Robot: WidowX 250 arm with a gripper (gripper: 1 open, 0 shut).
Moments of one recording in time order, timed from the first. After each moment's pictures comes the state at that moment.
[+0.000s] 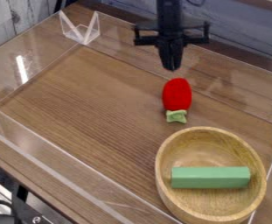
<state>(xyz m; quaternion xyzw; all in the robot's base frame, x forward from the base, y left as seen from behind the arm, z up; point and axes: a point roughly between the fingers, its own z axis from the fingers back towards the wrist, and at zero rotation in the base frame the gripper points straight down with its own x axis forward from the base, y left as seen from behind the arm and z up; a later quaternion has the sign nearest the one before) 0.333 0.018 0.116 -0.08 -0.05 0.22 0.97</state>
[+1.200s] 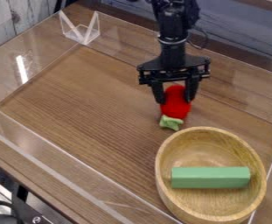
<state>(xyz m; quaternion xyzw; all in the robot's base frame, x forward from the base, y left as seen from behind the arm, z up) 0.324 -0.021 0.046 -0.06 -0.03 0.29 0.95</state>
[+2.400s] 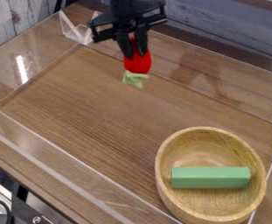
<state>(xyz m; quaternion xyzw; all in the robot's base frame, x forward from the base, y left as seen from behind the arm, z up) 0.309 0.043 0.118 -0.09 -0.10 0.38 0.92</state>
